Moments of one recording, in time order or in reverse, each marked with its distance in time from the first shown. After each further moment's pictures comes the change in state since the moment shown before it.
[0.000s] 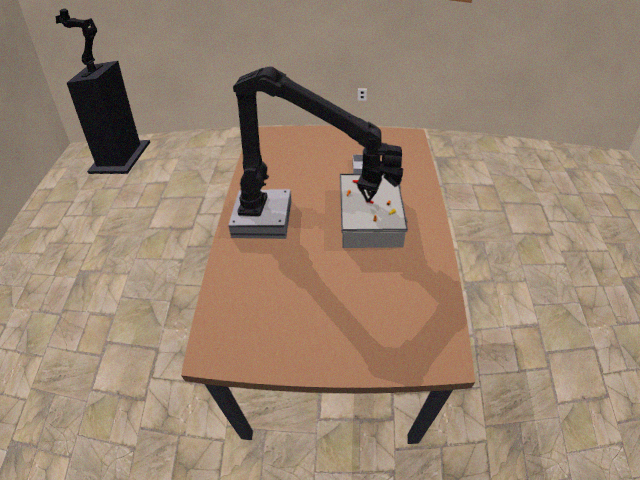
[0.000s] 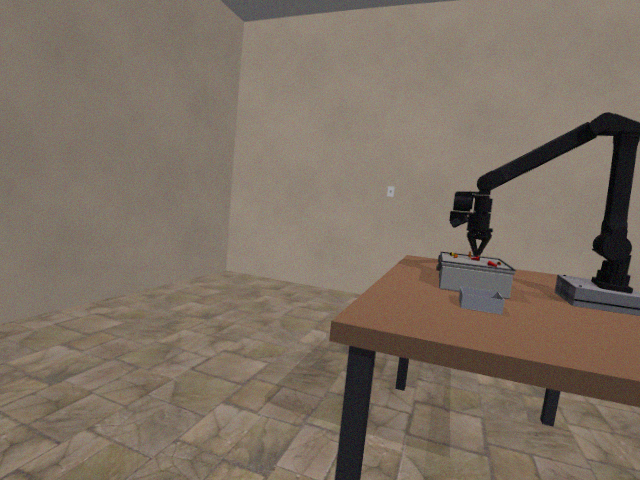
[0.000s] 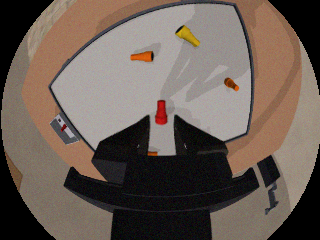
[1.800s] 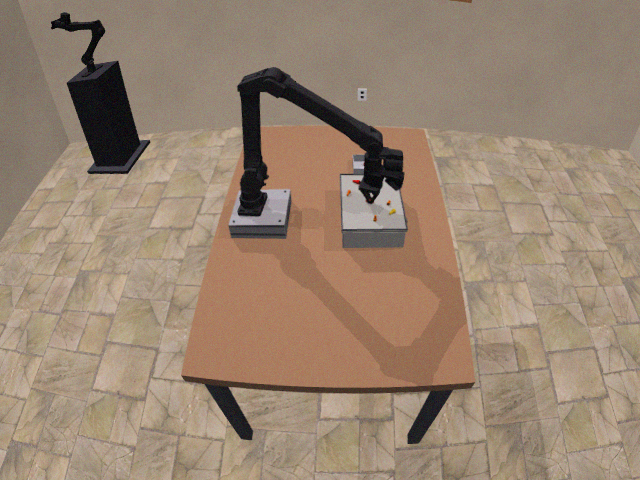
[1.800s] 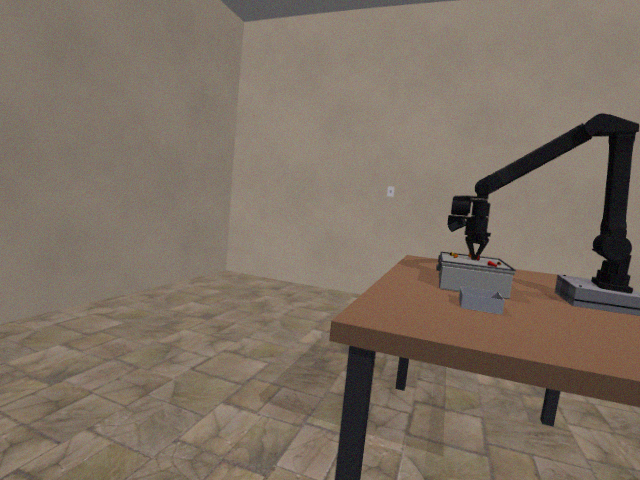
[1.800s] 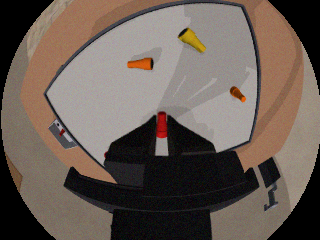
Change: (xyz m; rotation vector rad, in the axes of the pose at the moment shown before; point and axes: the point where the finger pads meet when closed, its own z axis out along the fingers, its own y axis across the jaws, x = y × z) arm -0.006 0.001 0.016 0.000 -0.001 0.001
